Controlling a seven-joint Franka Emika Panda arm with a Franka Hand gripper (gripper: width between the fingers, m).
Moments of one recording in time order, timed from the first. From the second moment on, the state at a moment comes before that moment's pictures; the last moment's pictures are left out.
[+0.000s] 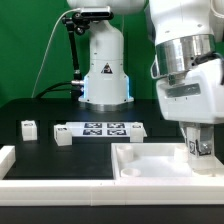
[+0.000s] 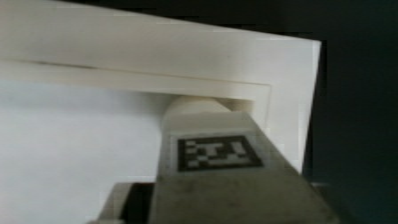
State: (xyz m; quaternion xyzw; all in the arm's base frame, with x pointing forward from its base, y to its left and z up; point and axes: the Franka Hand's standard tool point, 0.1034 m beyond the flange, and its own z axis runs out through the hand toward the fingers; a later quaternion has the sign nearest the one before) arm 0.616 0.113 0.064 -0.72 0.68 -0.04 0.13
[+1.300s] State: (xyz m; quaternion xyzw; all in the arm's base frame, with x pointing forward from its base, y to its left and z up) arm 0.615 0.132 0.065 -0.89 0.45 -0.05 0.10
